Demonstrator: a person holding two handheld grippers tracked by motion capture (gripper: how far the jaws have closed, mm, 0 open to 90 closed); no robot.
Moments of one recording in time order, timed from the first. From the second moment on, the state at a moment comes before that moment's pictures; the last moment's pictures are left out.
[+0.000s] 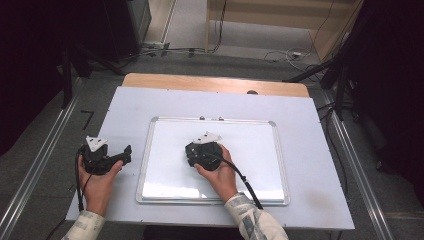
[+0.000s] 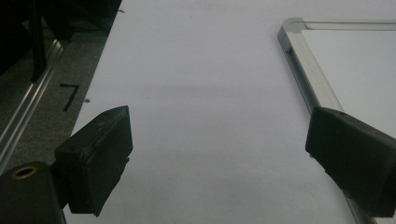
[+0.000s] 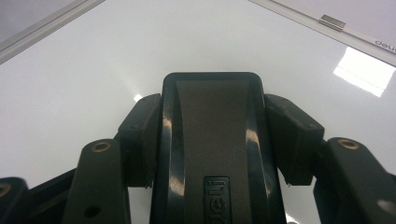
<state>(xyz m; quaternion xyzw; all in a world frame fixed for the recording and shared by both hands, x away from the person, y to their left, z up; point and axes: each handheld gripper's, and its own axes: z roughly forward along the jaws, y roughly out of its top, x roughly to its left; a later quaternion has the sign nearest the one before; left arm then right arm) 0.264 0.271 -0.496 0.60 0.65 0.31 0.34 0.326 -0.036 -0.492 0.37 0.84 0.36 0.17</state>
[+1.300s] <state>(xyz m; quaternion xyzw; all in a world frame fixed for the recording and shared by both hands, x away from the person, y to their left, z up) 0.259 0.277 -0.496 0.60 0.66 0.31 0.34 0.343 -0.059 -0.491 0.37 0.84 0.35 0.18</state>
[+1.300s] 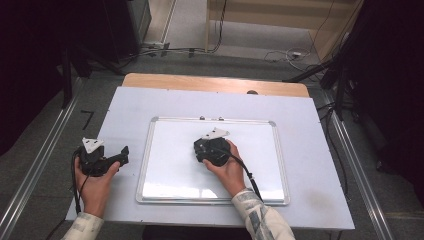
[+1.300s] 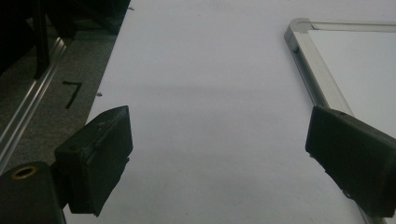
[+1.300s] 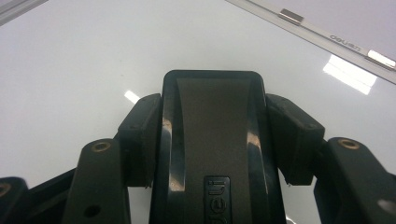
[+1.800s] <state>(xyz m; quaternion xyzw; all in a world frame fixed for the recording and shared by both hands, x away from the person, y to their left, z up) 0.259 0.277 -0.496 0.60 0.66 0.31 0.34 0.361 -0.092 -0.489 0.40 0.83 0.34 0.20</state>
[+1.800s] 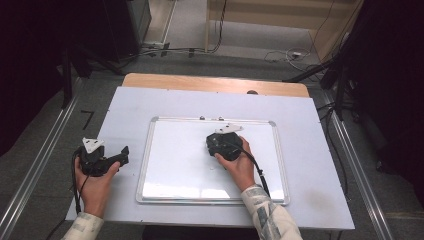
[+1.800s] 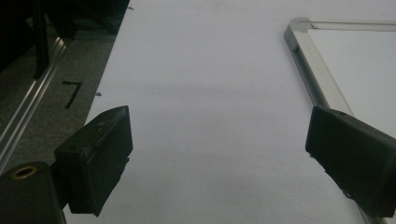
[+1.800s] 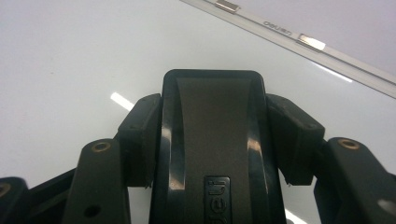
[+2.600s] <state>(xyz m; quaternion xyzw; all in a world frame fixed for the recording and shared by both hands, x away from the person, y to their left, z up) 0.260 0.277 -0.497 0.60 0.66 0.31 0.34 0.359 -0.128 -0.489 0.42 0.82 0.33 0.20</state>
